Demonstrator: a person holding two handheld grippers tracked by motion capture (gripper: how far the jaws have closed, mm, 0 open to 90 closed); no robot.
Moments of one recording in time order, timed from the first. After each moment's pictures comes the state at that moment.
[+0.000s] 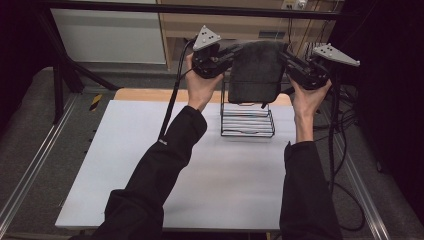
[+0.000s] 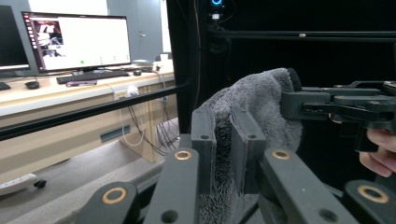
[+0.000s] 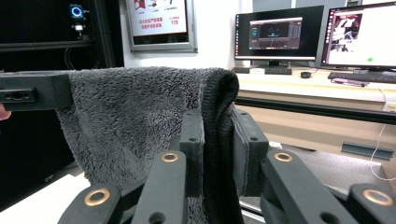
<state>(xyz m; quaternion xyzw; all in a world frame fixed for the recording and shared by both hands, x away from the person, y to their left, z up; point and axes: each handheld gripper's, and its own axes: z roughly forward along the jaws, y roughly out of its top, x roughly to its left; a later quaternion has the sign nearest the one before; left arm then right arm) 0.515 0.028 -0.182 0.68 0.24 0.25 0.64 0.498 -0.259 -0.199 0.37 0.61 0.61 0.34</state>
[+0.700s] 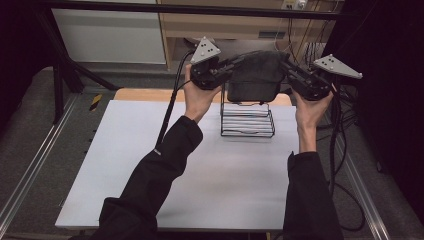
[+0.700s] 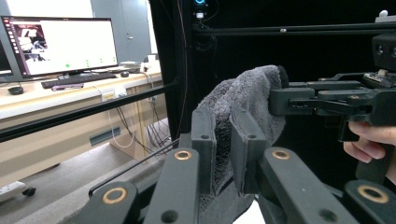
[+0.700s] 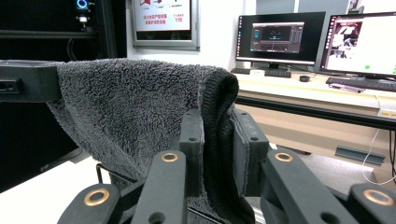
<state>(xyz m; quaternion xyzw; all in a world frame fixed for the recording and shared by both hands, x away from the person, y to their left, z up) 0.489 0.031 -0.193 0.69 0.22 0.24 0.65 0.474 -0.261 -0.211 0.36 0.62 0.60 0.36</state>
